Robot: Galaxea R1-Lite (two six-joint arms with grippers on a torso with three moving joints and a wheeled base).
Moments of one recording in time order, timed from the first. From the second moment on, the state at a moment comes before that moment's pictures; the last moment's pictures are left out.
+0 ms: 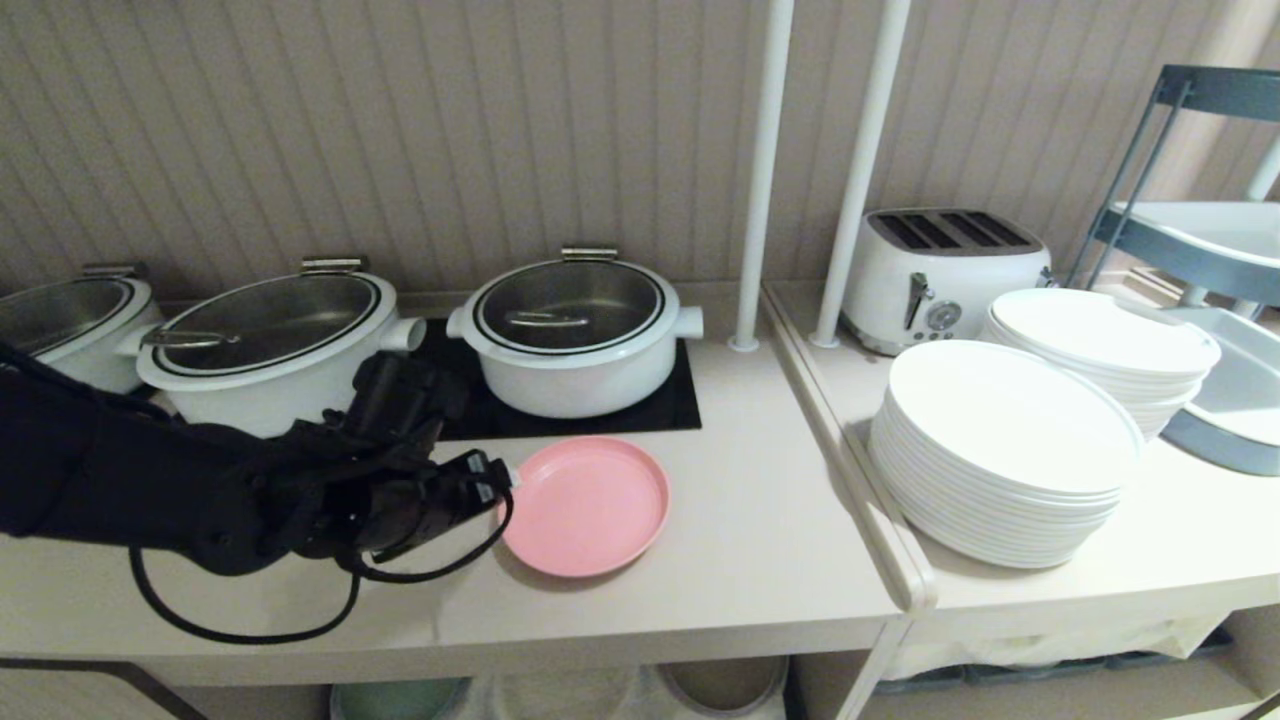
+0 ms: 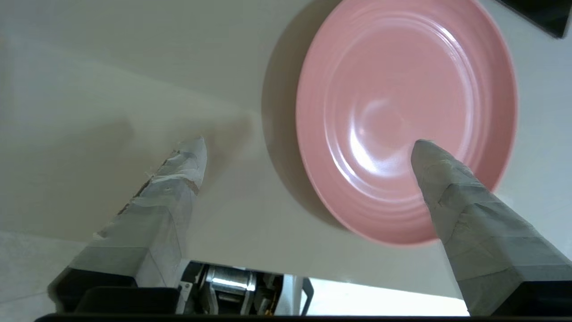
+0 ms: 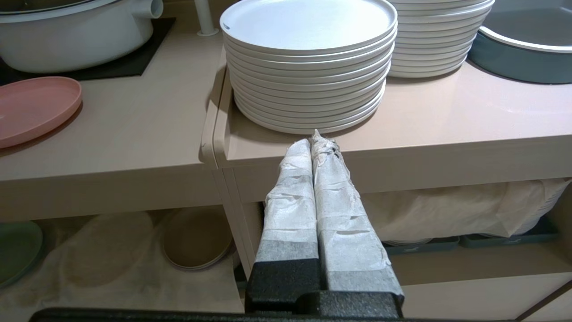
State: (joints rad) left arm -0.41 1.80 -0.85 -0.11 0.21 -0.77; right arm 0.01 0.00 0.00 0.00 -0.02 0.05
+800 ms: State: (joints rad) left arm -0.37 1.55 -0.70 -0.11 0.22 -0.63; right arm 0.01 0.00 0.00 0.00 -0.02 0.05
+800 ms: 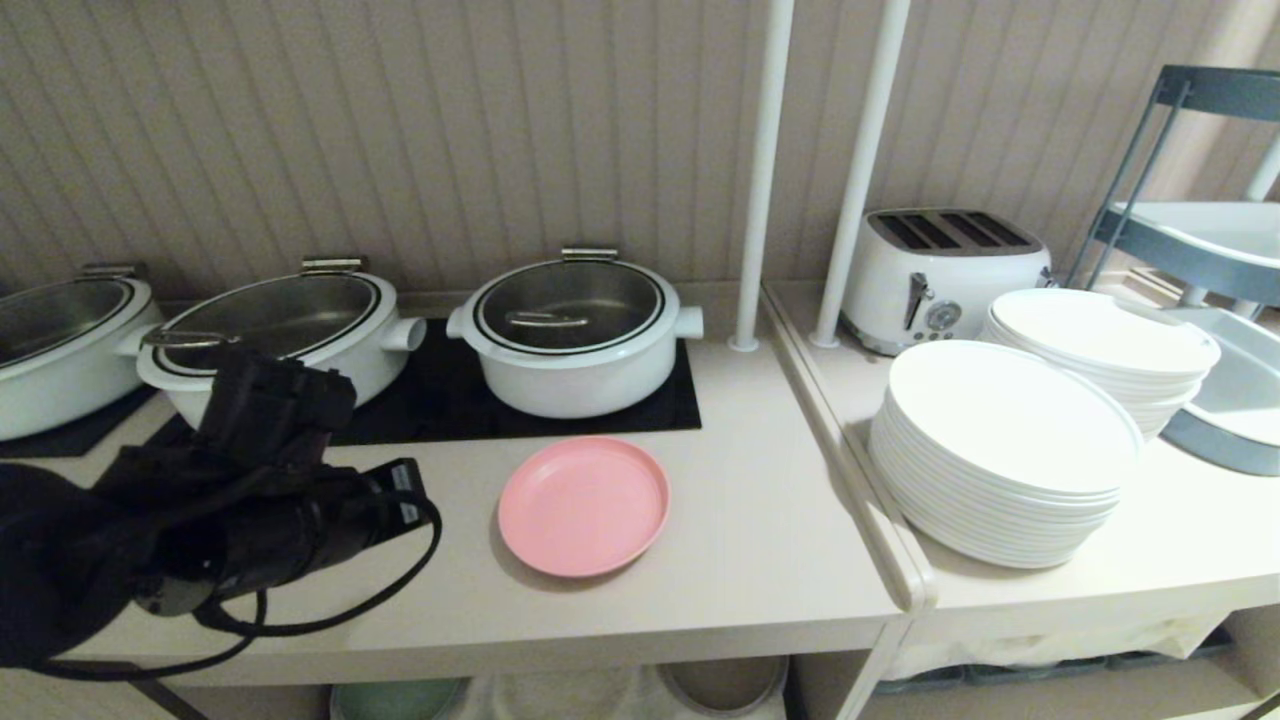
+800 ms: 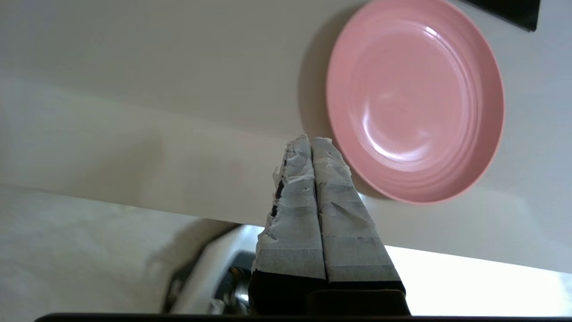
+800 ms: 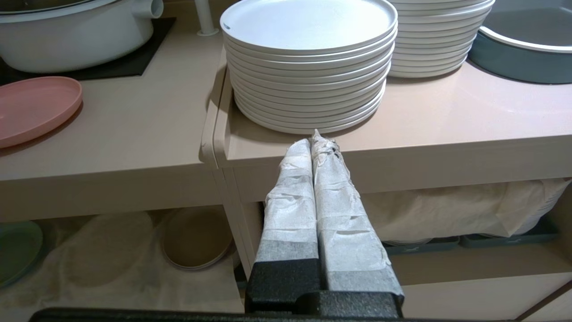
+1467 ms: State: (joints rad) left arm -0.37 1.25 -0.54 -0.11 0.34 -0.36; right arm 0.01 0.00 0.00 0.00 -0.02 0.05
